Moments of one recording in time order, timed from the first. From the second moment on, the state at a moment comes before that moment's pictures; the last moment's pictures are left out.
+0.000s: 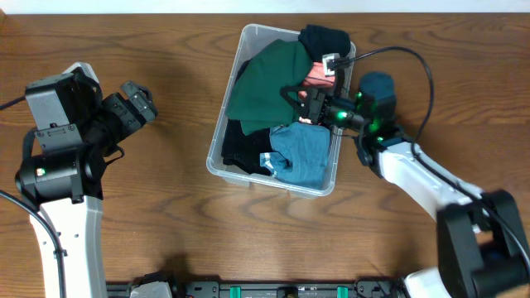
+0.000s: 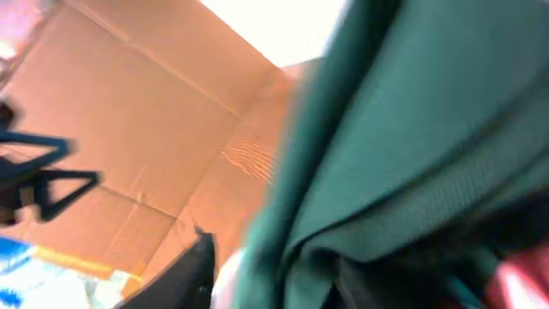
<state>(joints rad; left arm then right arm) 0.21 1.17 1.28 -0.87 0.20 -0.43 0.32 1.63 0.89 0.55 -0.76 0.73</state>
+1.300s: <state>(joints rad) 0.21 1.17 1.28 -0.87 0.20 -0.43 0.38 1.81 0.91 0.52 -0.30 0.55</state>
